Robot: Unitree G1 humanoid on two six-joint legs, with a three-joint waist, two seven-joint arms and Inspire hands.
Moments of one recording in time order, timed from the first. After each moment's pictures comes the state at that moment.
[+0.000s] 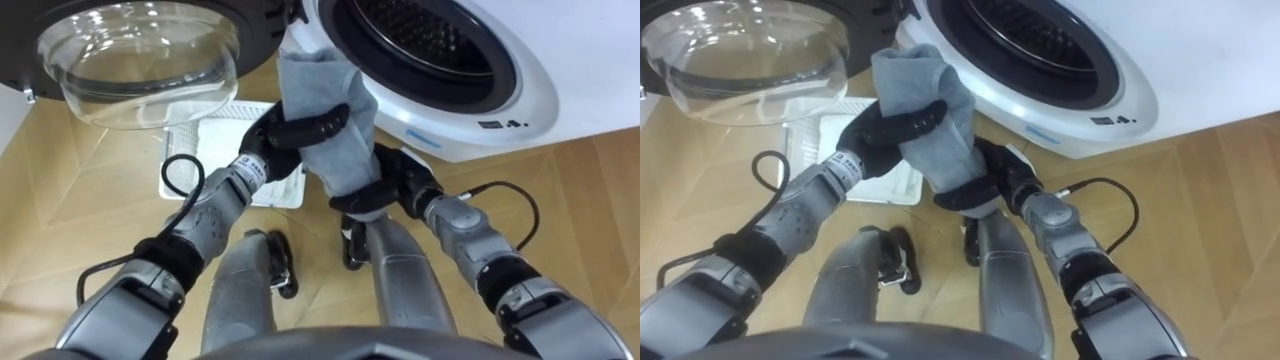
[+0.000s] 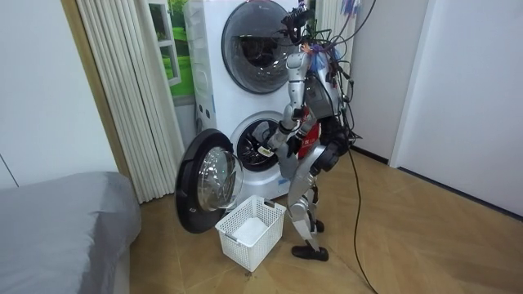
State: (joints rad) left arm -0.30 0.19 -0.49 0.78 -1.02 -0.09 -0.39; right arm -0.25 -0.20 0.39 0.93 0.23 -0.12 0.19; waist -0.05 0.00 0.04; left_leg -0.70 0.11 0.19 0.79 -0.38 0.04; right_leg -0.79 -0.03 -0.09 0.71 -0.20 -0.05
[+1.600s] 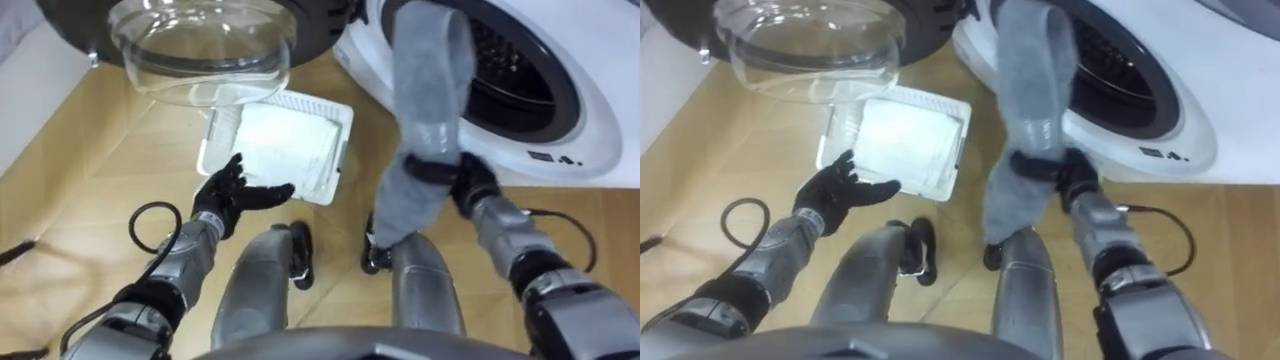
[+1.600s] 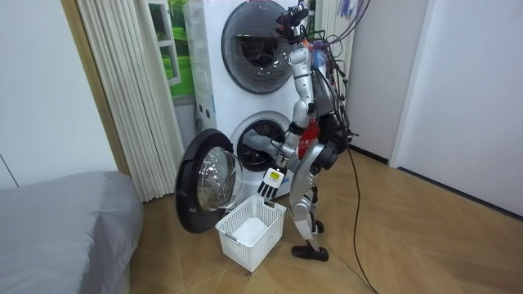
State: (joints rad) left arm -0.14 0.21 -0.27 0.96 -0.51 -0.09 0.00; right arm -0.38 -0.32 0.17 1.14 0.50 -0.05 0.00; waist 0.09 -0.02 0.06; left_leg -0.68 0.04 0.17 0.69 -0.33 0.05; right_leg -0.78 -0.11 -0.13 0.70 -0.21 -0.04
